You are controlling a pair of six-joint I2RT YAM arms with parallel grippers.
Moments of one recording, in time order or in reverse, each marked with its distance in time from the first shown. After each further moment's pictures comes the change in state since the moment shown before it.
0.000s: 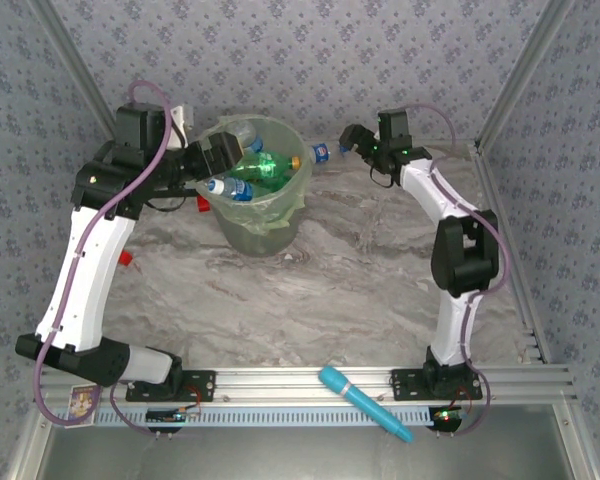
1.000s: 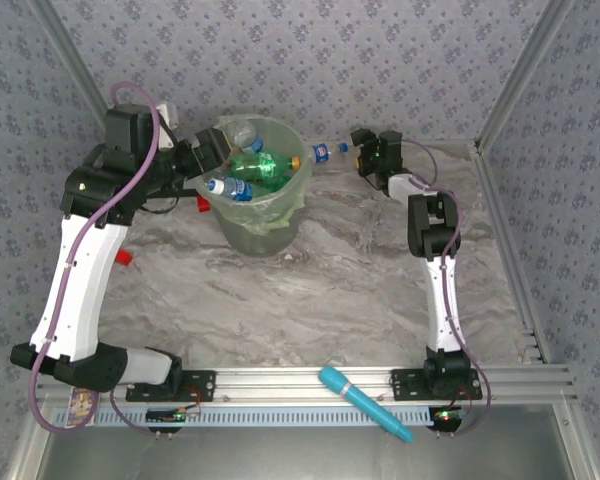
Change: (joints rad) left arm 0.000 -0.030 0.018 -0.019 -0.142 -0.039; right arm -0.087 0.582 0.270 0.560 -0.147 0.622
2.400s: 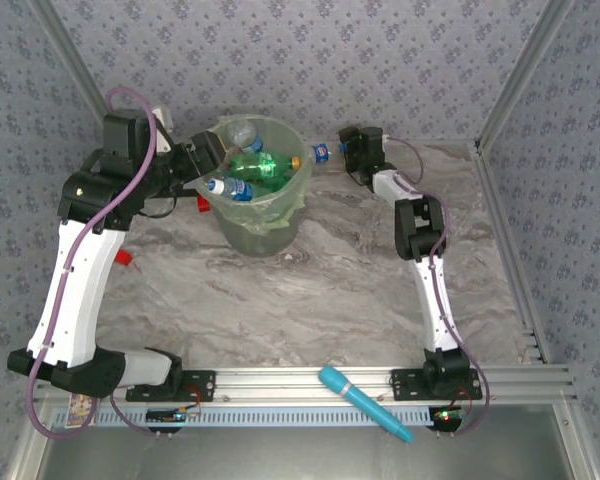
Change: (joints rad) left arm 0.000 -0.029 -0.031 -0.008 -0.045 -0.014; right arm 0.079 0.099 0.214 -0.154 0.169 0.050
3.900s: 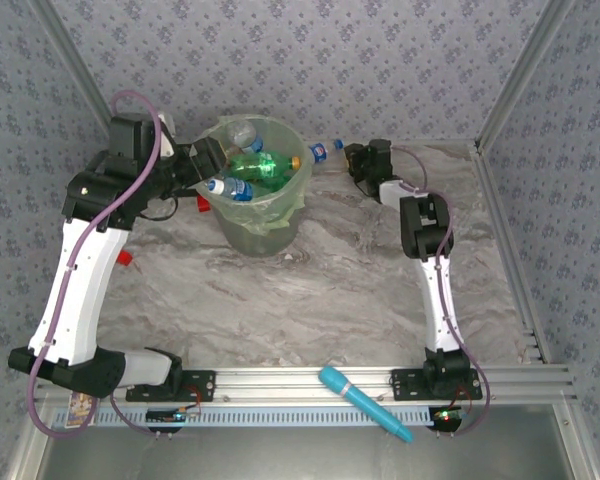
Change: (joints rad) left arm 0.000 -0.001 -0.032 -0.020 -0.014 -0.003; right arm -0.038 -0.086 -0.278 0.219 -0.124 -0.034
